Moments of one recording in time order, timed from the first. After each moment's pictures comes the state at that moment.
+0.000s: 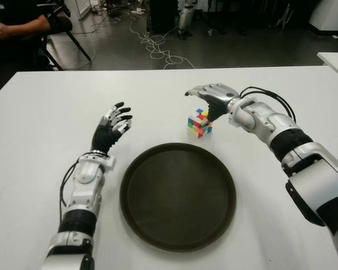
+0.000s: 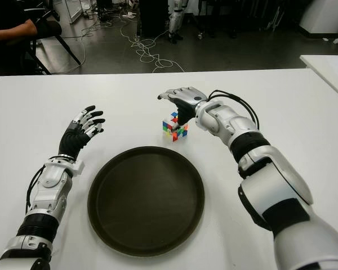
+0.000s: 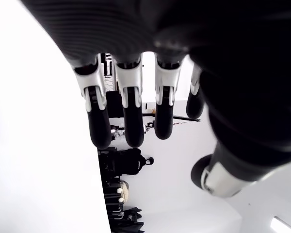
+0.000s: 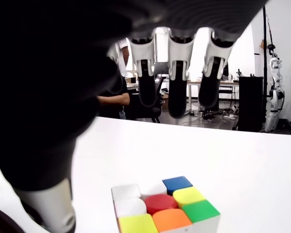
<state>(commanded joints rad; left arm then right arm) -0.35 0.08 0.09 0.62 -0.09 -0.35 -0.18 -1.05 -0.27 0.60 1.15 -0.80 -0.45 -0.05</state>
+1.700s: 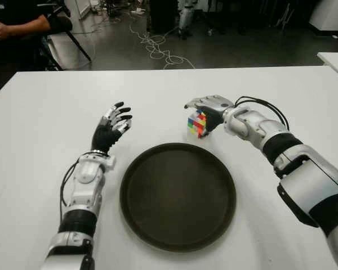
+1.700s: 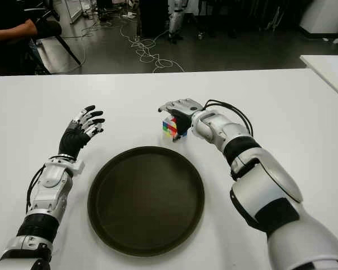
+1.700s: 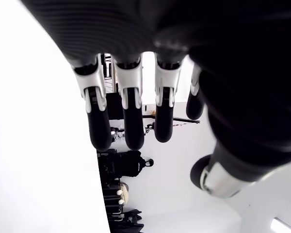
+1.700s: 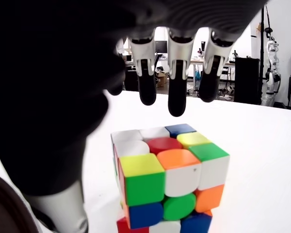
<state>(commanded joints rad) -0.35 0.07 0.09 0.62 -0.09 -0.36 -0.16 -1.04 -0.22 0.68 1.25 -0.82 -0.42 -0.07</state>
